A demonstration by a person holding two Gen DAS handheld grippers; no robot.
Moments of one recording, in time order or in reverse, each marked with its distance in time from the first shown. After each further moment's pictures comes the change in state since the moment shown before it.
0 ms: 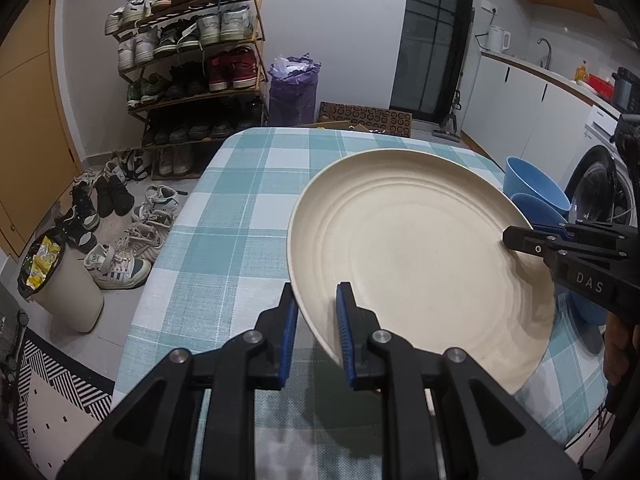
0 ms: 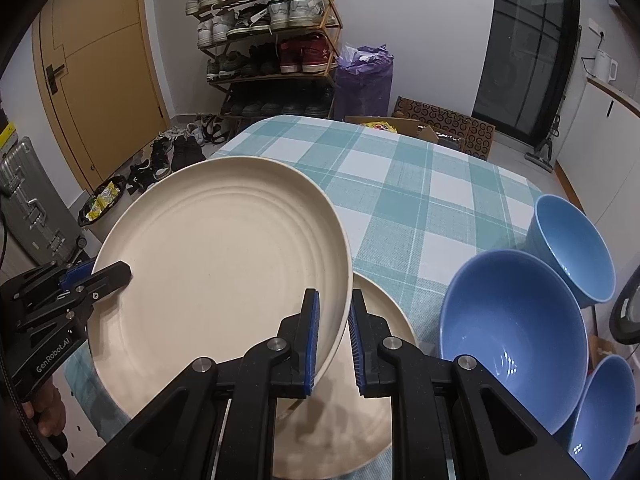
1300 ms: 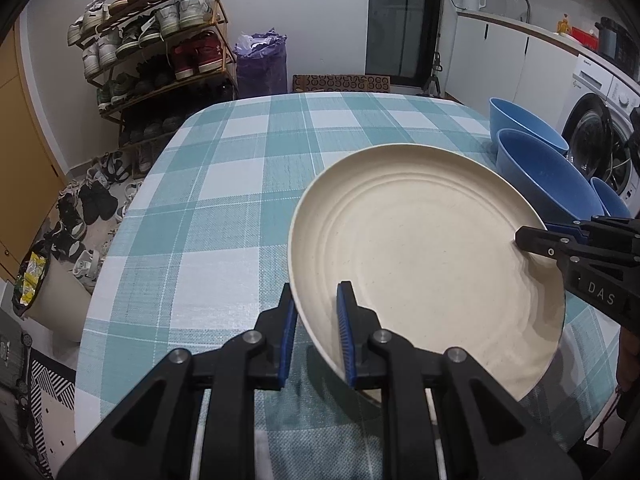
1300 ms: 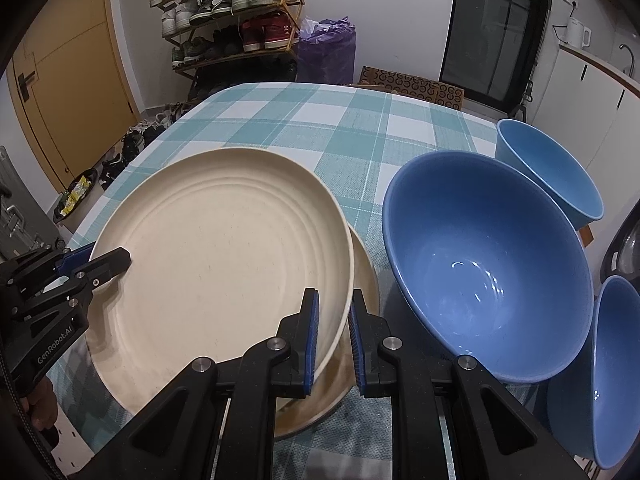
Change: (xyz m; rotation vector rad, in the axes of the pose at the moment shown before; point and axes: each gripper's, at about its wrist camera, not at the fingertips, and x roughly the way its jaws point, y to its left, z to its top) left arm 0.042 -0.046 -0.023 0.109 0.085 -0.009; right arm 0.025 -0.032 -0.058 0.074 0.071 -0.081
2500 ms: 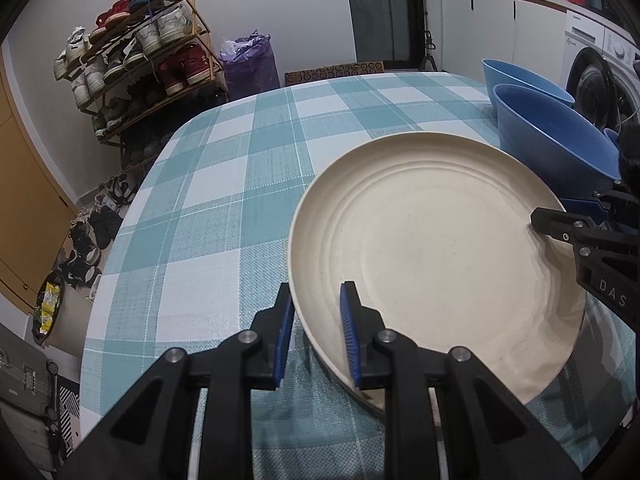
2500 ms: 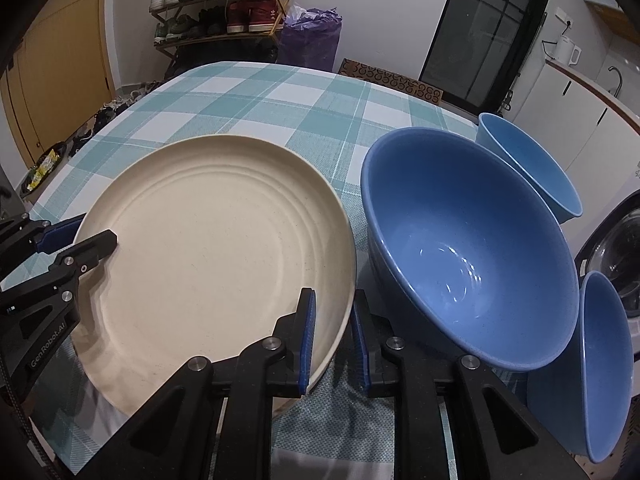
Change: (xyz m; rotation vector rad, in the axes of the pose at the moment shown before) left arm 0.021 -0.027 -0.007 0.125 0.010 0.083; right arm 0.019 0.005 -0.014 -0.061 0.023 -0.150
